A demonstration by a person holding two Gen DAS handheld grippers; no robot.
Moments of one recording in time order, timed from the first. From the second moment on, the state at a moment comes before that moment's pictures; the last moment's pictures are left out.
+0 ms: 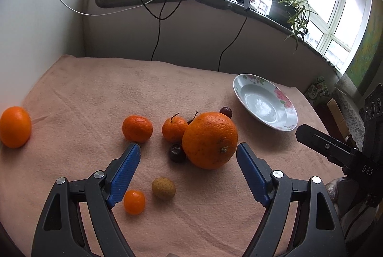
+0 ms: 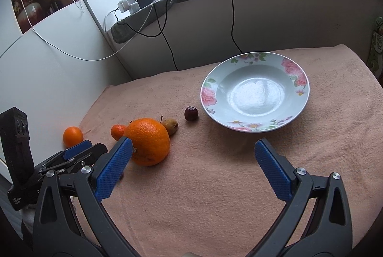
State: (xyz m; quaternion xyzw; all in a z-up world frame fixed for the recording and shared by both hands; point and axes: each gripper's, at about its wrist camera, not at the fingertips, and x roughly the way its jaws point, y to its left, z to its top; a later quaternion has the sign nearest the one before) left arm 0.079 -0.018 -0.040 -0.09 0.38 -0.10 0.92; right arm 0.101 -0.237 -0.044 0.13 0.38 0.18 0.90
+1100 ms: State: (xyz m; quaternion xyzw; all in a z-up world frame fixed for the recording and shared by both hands) left arm 0.110 -0.038 -0.068 -0.10 0.41 -0.16 0.89; right arm 0.167 -0.167 -0.106 0.19 0.48 0.30 0.80
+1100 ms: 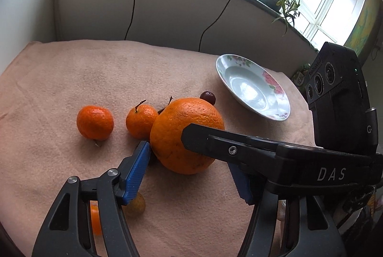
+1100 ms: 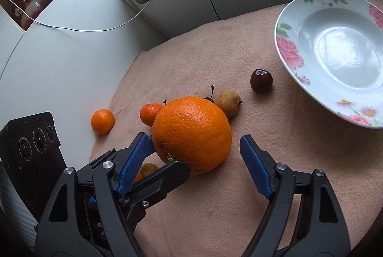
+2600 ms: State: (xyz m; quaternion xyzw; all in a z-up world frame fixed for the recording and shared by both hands) left arm 0.121 -0.127 -0.036 -0.02 0.36 -0.22 0.91; right arm 0.153 -0.254 -0.068 0.21 0.43 0.25 0.84
